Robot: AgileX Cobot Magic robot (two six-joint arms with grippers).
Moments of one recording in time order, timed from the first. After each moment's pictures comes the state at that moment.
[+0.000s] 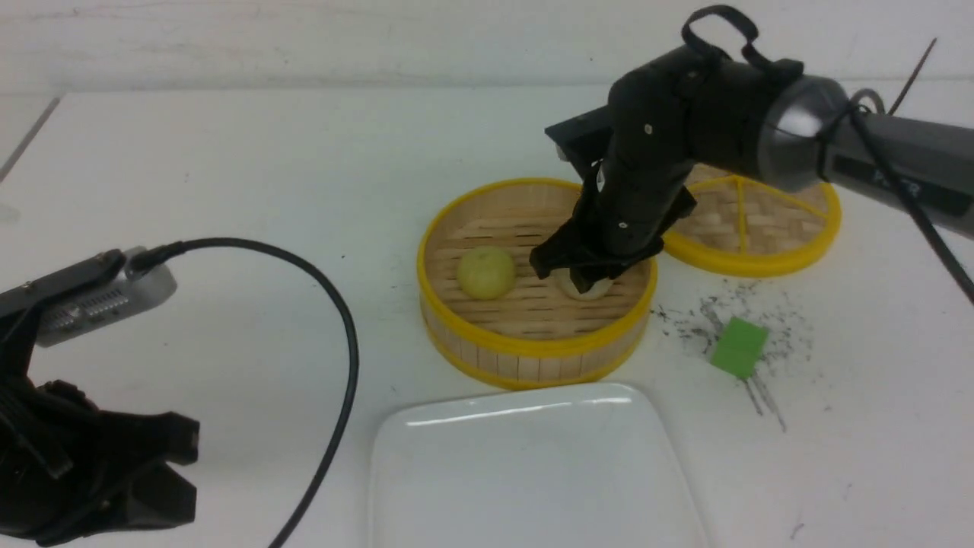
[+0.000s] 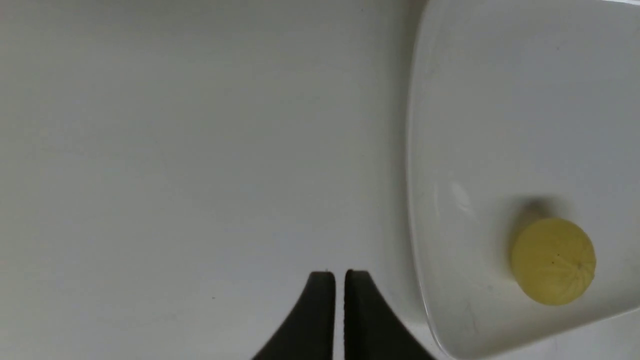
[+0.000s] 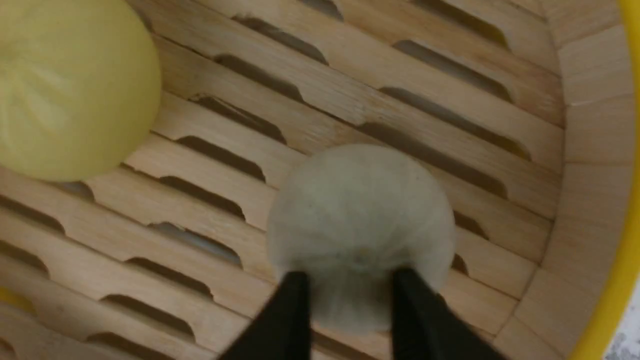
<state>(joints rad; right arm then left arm) 0.53 2.13 -1.78 -0.04 0.91 0.14 0.01 1.01 -0.72 -0.40 1.05 0.08</state>
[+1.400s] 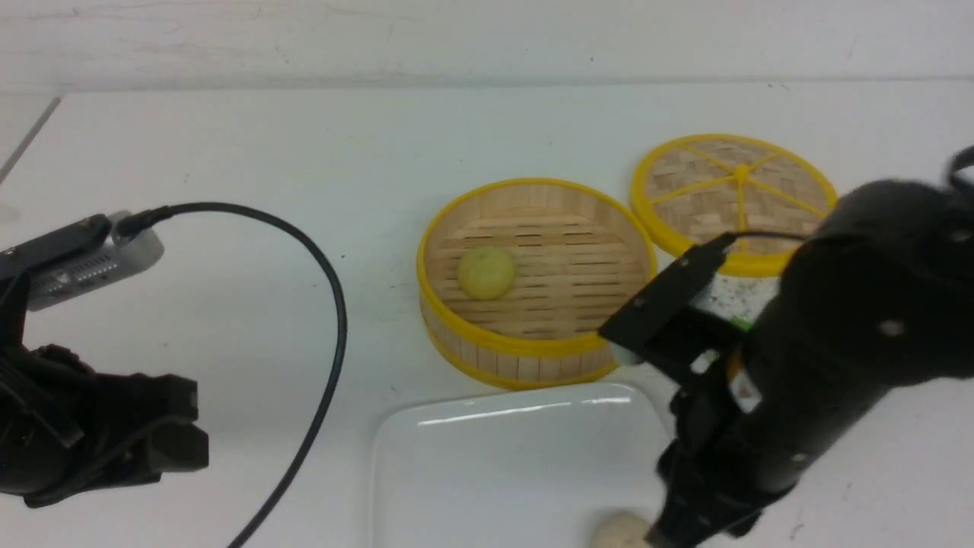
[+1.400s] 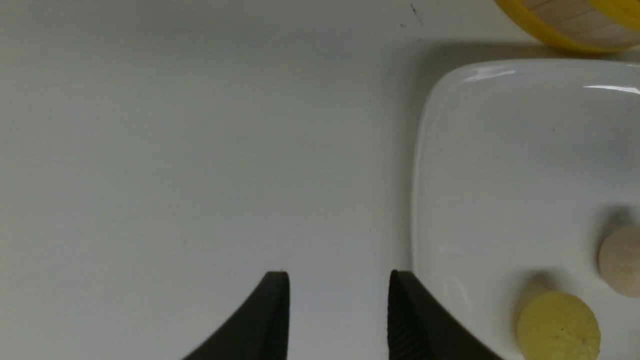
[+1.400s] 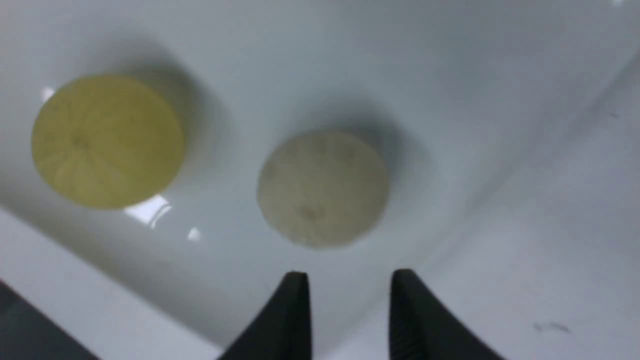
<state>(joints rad) 0.79 1.46 -1.06 0.07 1.01 0.03 0.01 1.02 -0.73 -0.40 0.94 0.08</state>
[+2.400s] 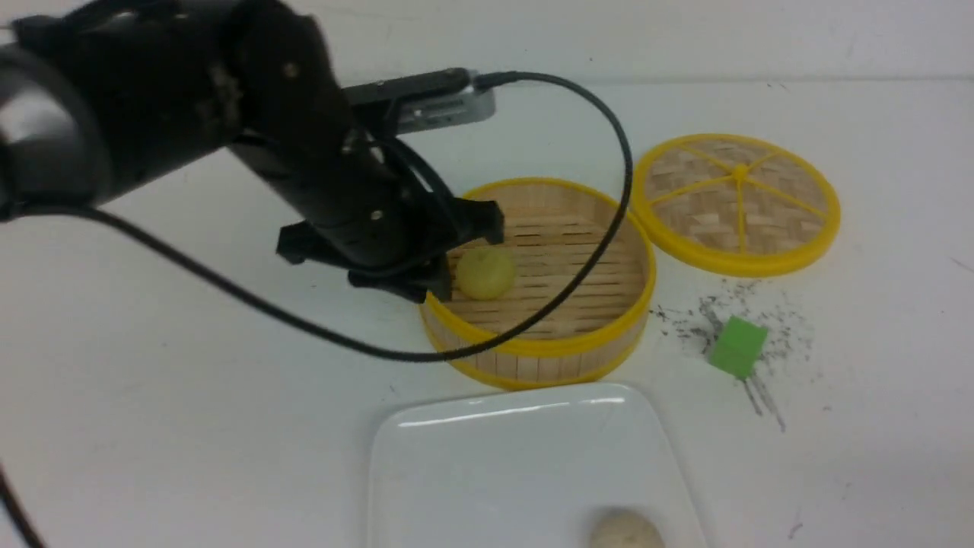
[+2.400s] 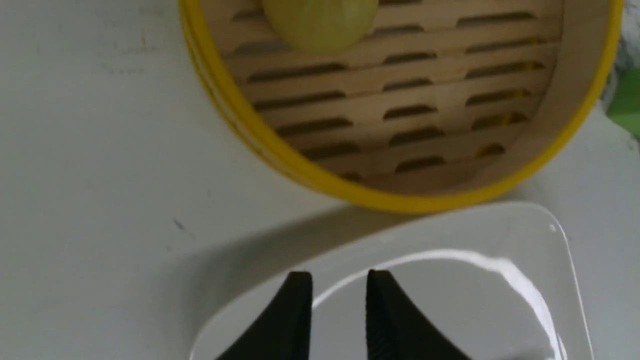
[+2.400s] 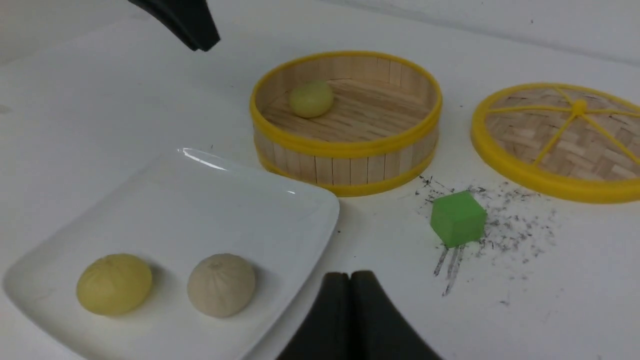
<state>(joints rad) 0.79 0.00 -0.40 -0.20 0.77 0.26 -0.55 1.70 -1.44 -0.06 0.89 -0.37</state>
